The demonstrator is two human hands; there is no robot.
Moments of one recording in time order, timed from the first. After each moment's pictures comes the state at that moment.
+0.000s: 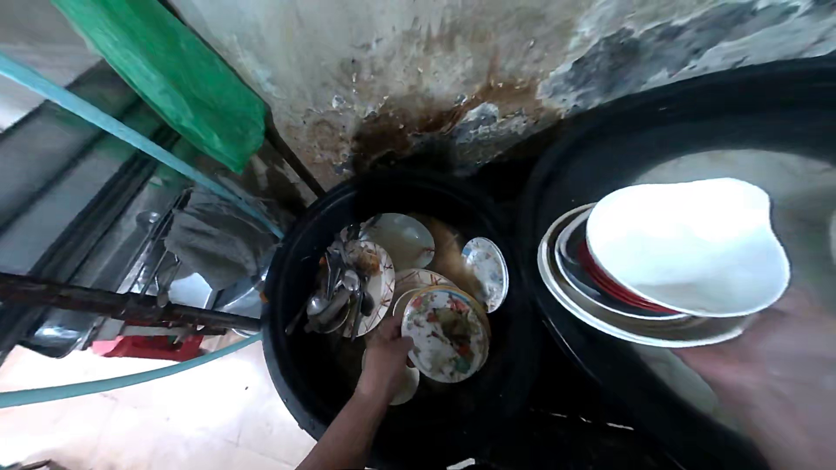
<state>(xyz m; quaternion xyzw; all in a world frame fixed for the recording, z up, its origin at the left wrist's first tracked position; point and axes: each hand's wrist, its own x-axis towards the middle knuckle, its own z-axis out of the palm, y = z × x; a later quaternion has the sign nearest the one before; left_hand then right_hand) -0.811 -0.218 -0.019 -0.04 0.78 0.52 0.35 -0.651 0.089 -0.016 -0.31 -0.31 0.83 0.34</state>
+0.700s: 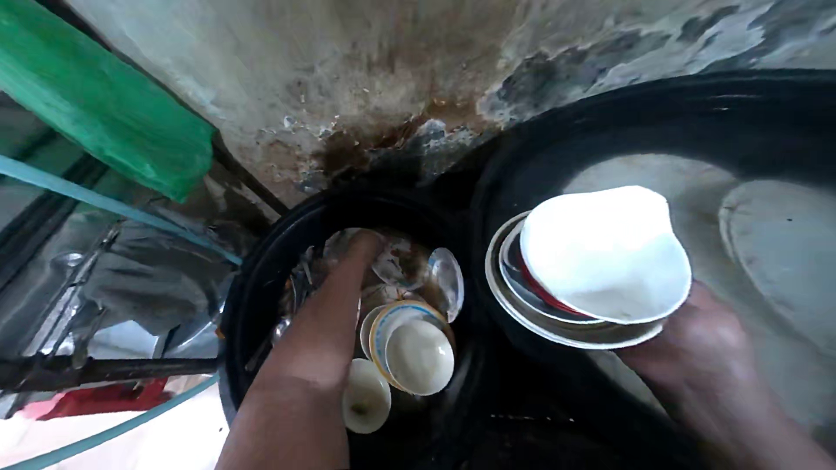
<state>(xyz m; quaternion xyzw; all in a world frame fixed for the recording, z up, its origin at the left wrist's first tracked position) -0.965 -0.058 0.011 0.18 0.93 0.03 0.33 -0.659 0.080 0.014 -0.30 -0.38 0.81 0.33</state>
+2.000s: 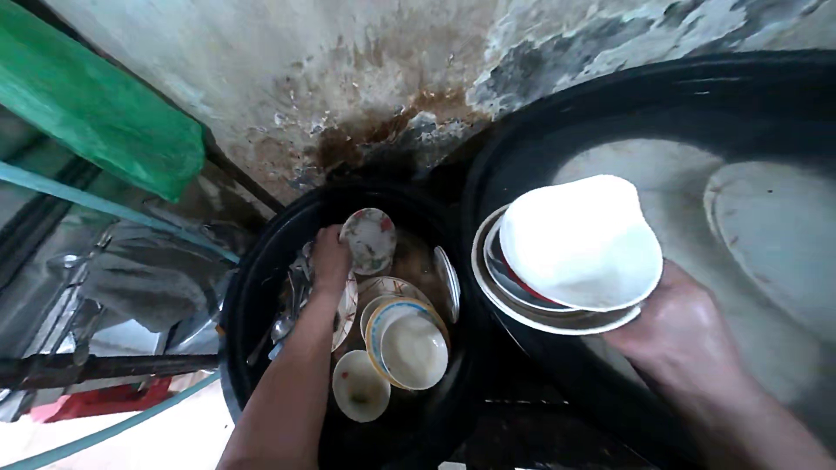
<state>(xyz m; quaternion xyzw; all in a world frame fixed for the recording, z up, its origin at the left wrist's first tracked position) -0.950 -0.122 0.010 0.17 0.95 0.25 0.12 -0.660 0.074 0.017 -0.30 -0.30 0.84 0.34</state>
